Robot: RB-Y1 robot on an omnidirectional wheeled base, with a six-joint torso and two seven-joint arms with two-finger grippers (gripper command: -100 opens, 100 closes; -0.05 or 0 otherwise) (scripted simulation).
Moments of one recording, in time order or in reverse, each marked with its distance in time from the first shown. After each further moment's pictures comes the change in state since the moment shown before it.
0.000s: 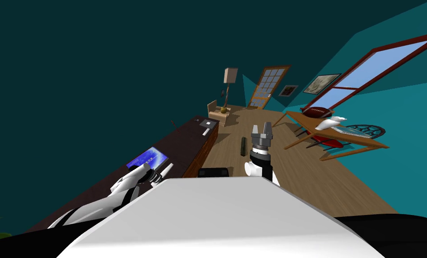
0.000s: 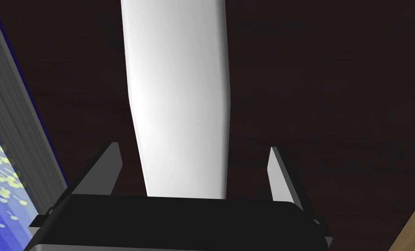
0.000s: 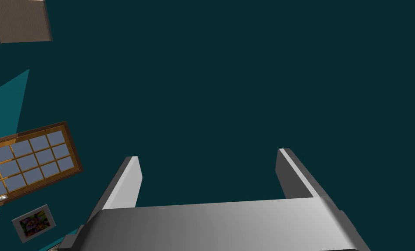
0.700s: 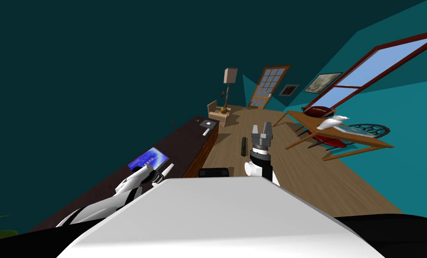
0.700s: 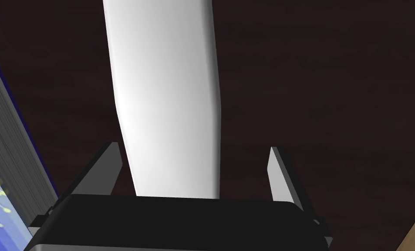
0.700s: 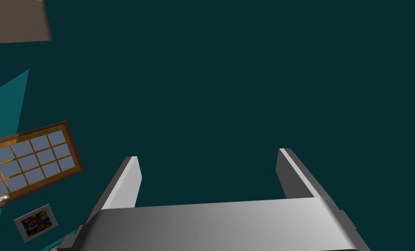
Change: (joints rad) left arm 0.005 -0.037 -0.005 0.013 -0.019 -0.057 -0.001; right arm 0.000 0.000 0.000 0.000 0.000 0.000 0.000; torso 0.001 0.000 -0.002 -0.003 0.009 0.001
